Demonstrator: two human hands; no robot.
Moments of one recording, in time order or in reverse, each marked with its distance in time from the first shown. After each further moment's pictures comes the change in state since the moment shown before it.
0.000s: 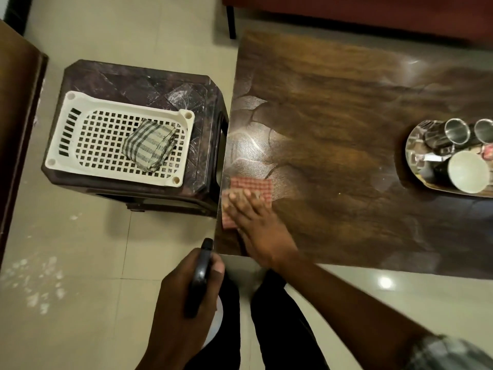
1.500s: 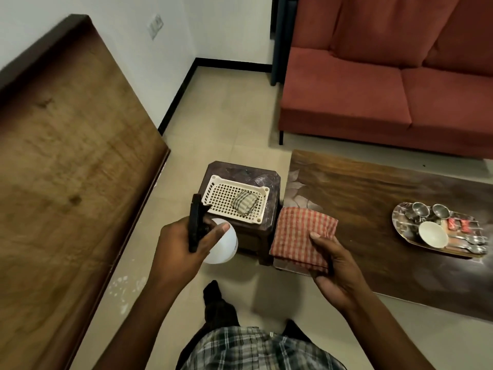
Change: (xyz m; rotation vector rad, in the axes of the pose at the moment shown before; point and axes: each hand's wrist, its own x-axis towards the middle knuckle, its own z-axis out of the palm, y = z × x) left_hand -0.110 0.171 -0.294 0.040 0.210 0.251; right_hand -0.178 -0.238 -0.275 2.109 0.396 0.448
